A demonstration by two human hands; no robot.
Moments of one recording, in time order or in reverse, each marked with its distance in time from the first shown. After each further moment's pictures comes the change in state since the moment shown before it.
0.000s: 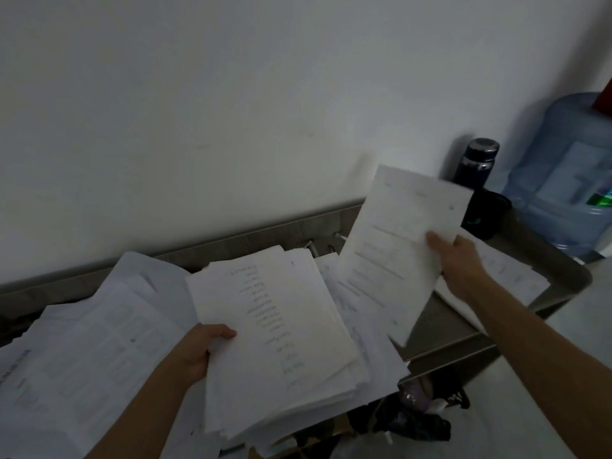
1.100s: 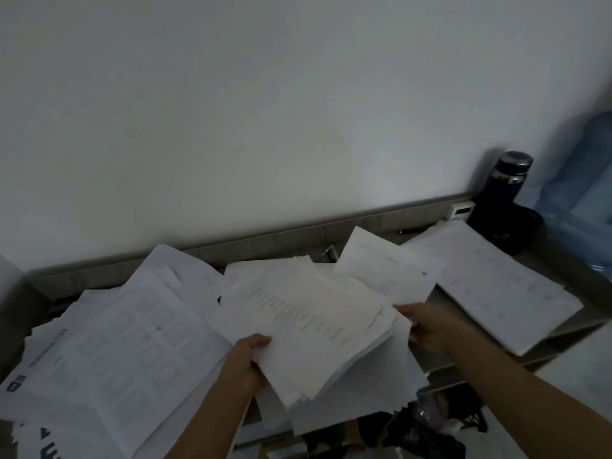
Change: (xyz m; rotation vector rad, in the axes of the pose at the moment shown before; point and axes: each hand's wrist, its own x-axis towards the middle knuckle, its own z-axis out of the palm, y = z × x) left_hand -0.022 -0.042 0.032 -0.406 -0.004 -0.063; right_hand -0.038 0.076 0.048 0.046 -0.351 0.649
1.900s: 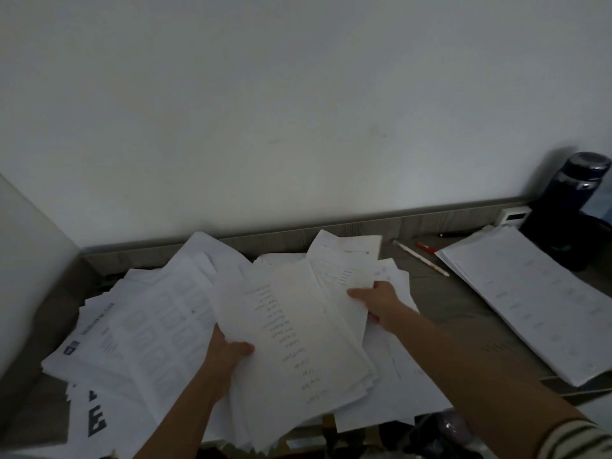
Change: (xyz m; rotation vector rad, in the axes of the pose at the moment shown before) left_hand 0.008 0.030 -0.073 0.381 0.177 0.436; right_hand 0.021 -0.002 0.129 -0.360 -0.011 -0.182
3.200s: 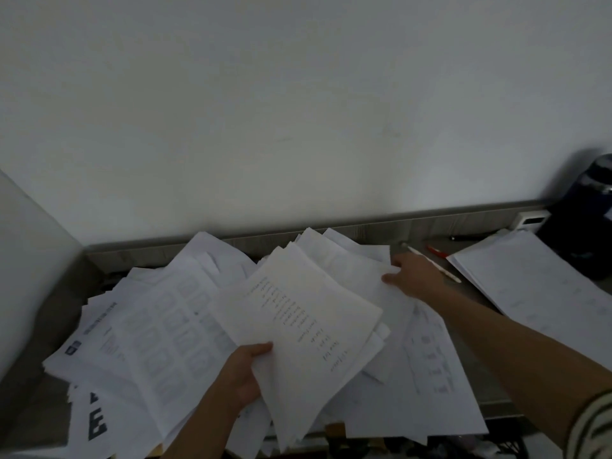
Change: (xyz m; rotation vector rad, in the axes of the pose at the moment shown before) left_hand -0.001 -0.007 0.024 -0.351 -0.136 -0.485; right_hand 0.052 -0.039 -0.055 -0.909 0.099 -0.423
